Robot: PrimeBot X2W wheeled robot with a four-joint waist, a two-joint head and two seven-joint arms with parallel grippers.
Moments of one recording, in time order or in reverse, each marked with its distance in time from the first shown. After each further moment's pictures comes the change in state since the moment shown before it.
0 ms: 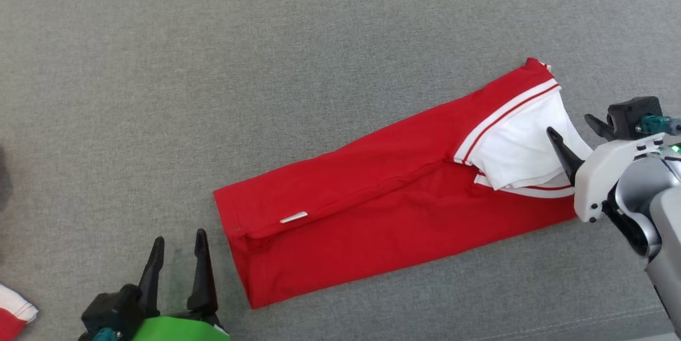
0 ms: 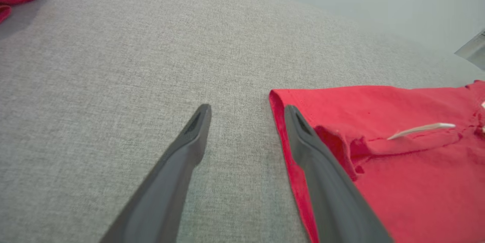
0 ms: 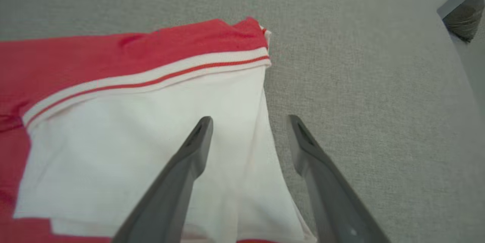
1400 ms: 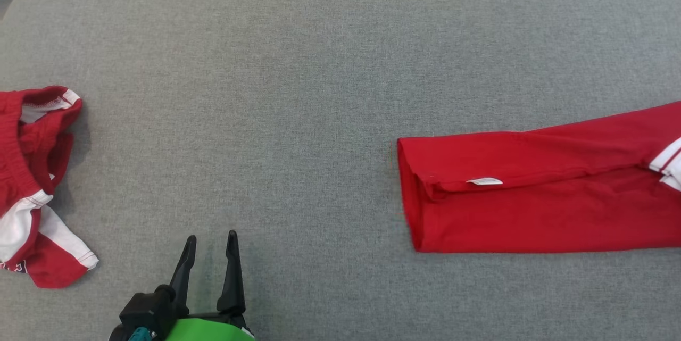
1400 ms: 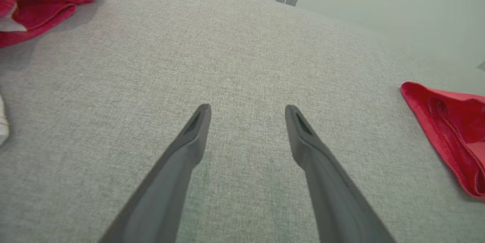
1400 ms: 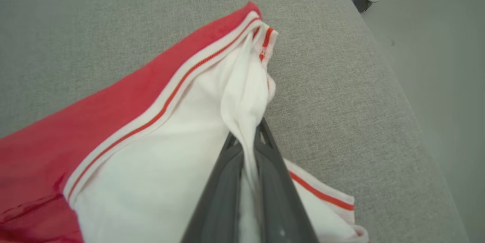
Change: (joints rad) left arm -0.012 -0.248 0.164 0.160 0.271 -0.251 -0.018; right arm -0.023 -0.381 0.029 0.423 0.606 0.000 -0.134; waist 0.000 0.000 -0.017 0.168
